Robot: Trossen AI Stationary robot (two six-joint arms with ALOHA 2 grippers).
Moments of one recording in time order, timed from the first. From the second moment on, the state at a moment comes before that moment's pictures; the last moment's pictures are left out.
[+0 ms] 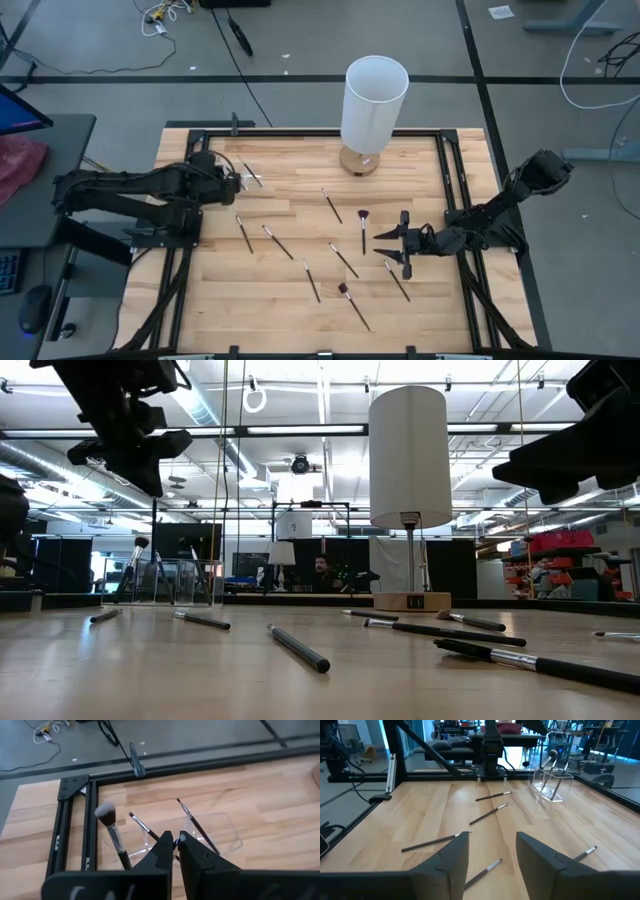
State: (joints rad) left arm 0.03 0.92 0.80 -1.15 -0.88 -1.23; right arm 0.59 1.25 0.15 0.94 0.61 0.09
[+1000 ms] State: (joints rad) left arm 0.28 0.92 0.61 -0.80 -0.72 -1.07; right arm 0.58 1.25 0.15 0.94 0.61 0.10
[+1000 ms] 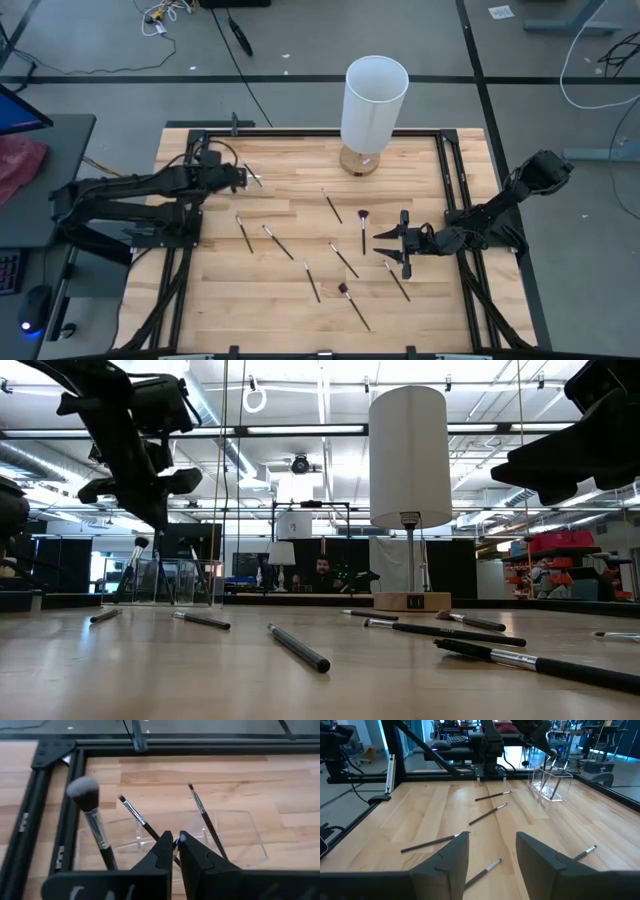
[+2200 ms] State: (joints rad) left arm 0.39 0.92 0.59 -0.75 -0.68 -1.01; right arm 0.58 1.25 0.15 0.94 0.61 0.10
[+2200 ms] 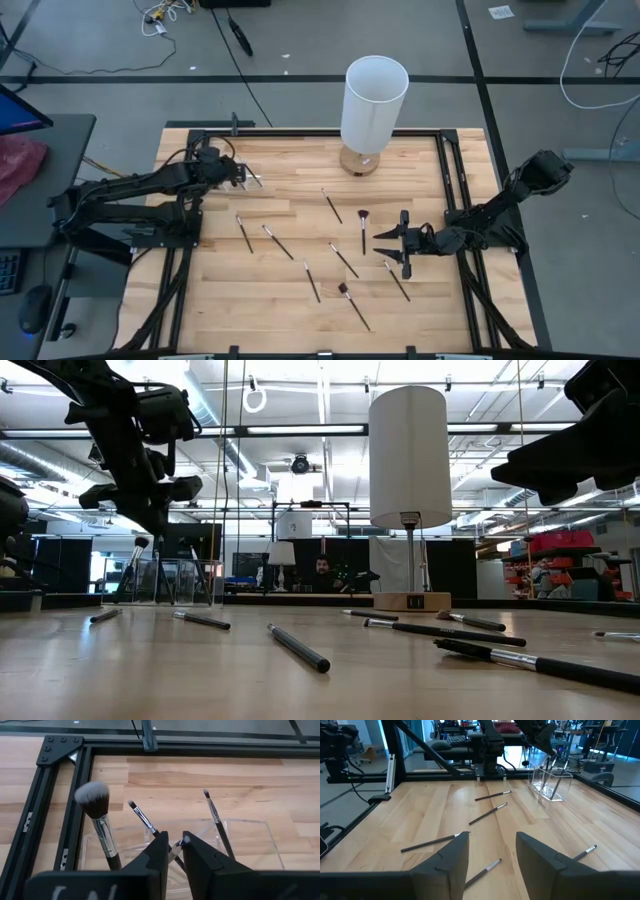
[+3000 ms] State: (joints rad) left arm 0.38 0.92 0.59 -0.73 -0.80 -0.88; right arm 0.58 1.25 0.15 0.94 0.61 0.12
